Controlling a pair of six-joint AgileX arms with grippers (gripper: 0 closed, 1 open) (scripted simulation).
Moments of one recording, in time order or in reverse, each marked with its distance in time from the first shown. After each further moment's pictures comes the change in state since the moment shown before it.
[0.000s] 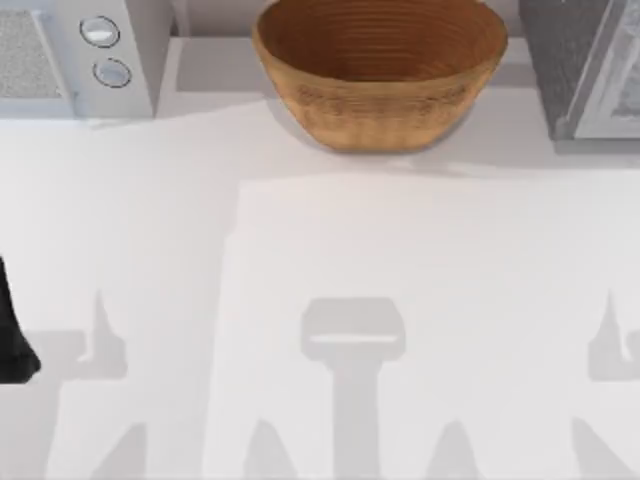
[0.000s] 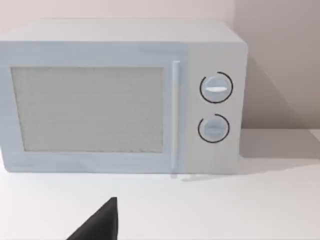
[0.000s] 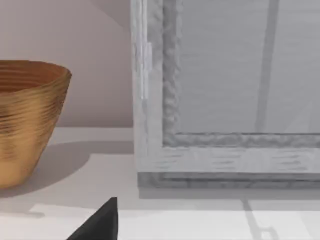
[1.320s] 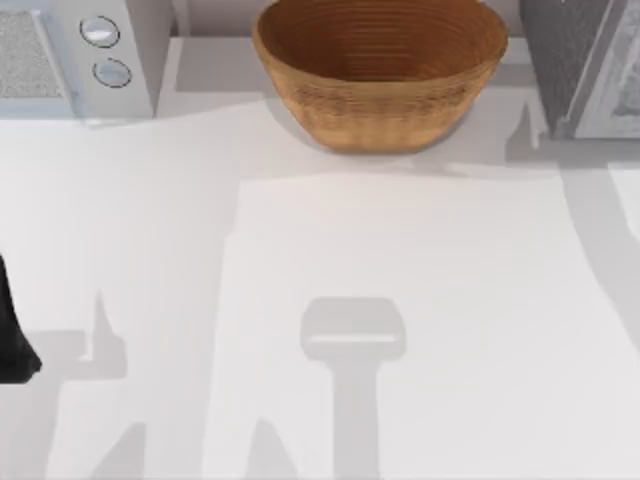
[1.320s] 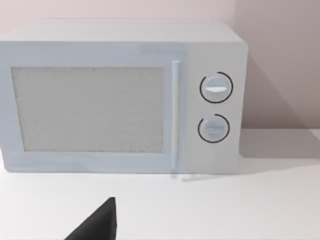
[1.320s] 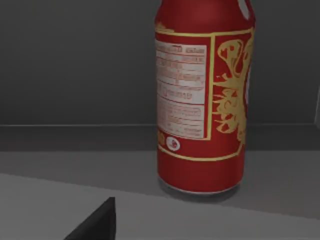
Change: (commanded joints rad) left arm 0.000 0.000 0.000 0.000 0.000 0.000; right arm 0.160 1.138 1.538 -0.348 0.171 0.016
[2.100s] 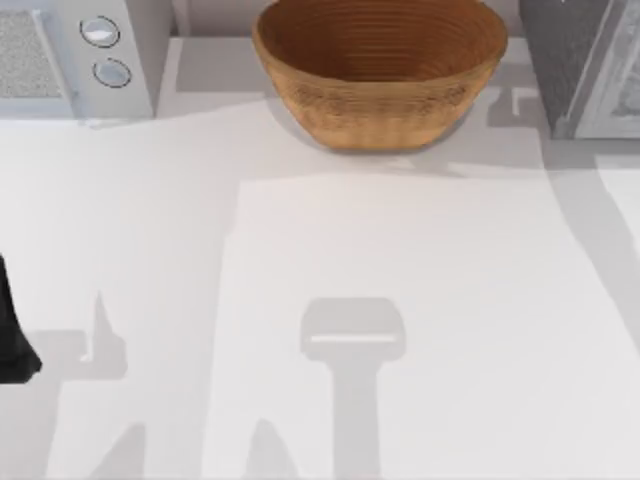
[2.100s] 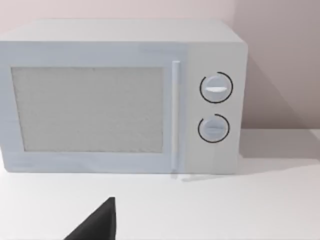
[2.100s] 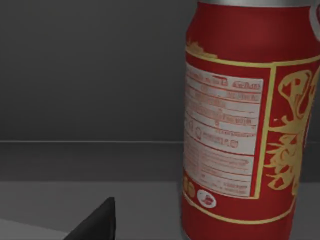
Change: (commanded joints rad) left arm 0.000 0.000 0.000 0.000 0.000 0.000; right arm 0.011 0.216 0.214 -0.053 0.018 -0.001
